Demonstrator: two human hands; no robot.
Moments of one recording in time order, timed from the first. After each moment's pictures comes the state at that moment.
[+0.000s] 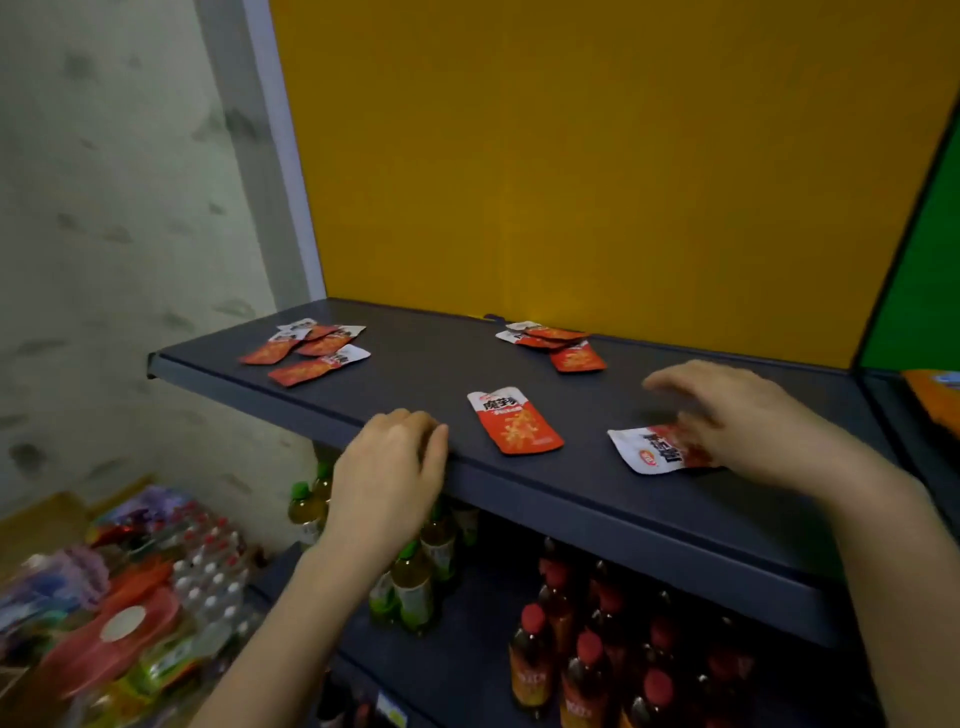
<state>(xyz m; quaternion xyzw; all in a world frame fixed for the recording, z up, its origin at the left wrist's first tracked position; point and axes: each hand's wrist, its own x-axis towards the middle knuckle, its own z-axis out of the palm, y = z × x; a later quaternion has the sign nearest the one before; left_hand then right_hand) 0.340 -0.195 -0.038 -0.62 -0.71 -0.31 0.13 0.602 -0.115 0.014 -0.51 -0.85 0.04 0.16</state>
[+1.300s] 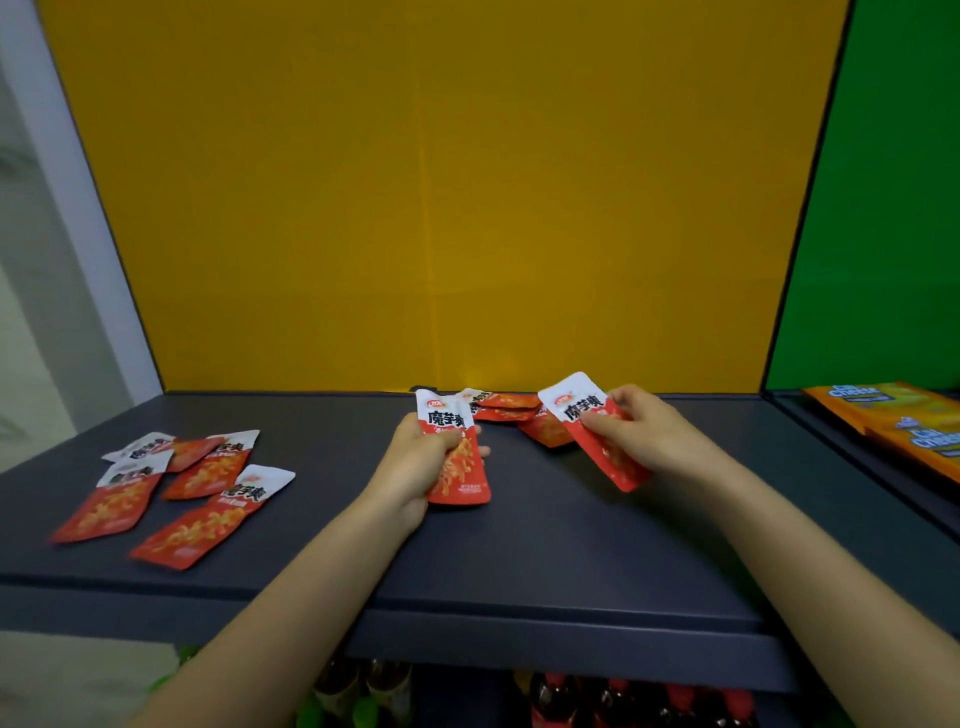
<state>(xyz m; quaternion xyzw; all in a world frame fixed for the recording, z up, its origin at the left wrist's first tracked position) 0.289 -0.013 -0.007 -0.49 -0.48 -0.49 -0.54 0.504 -0.034 0.005 -0.65 -0.59 0.26 0.40</state>
